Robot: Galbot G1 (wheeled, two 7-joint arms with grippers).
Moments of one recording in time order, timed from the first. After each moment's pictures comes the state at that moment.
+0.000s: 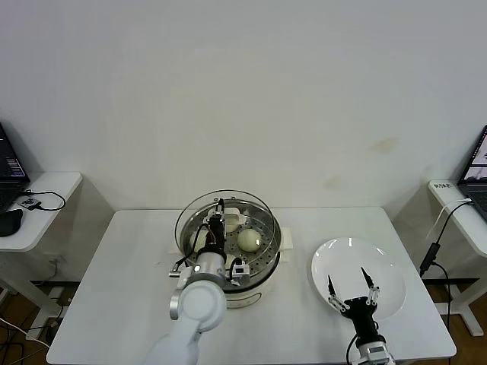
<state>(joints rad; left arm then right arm) 1.00 -1.43 -0.07 -1.89 1.53 0.44 0.34 -1.55 1.46 0.68 1.77 -0.19 0.37 -0.07</state>
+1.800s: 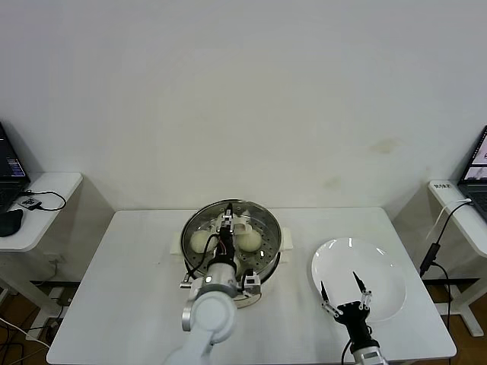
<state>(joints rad) 1.08 -1.51 -0.07 -1.88 1.59 0.41 0.32 -1.56 1.46 0.65 1.77 -0.20 0.39 -0.08</state>
